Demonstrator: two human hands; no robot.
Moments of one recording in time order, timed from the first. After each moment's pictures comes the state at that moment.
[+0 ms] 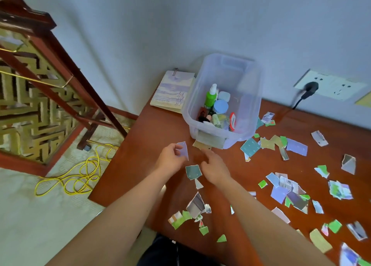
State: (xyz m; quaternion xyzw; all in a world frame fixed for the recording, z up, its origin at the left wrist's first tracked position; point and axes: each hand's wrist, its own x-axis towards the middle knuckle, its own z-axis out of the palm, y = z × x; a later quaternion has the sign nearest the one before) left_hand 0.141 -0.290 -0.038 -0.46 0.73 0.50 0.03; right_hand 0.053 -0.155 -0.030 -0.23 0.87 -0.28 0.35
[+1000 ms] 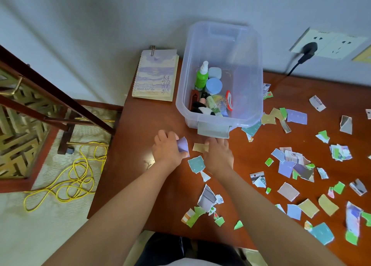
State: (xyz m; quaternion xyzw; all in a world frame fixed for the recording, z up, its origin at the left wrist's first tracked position) left_hand 0.120 -0.323 -0.073 -0.32 0.91 0.21 0.15; right_hand 0.056 -0.177 -0.069 -0.17 0.96 -0.08 0.21
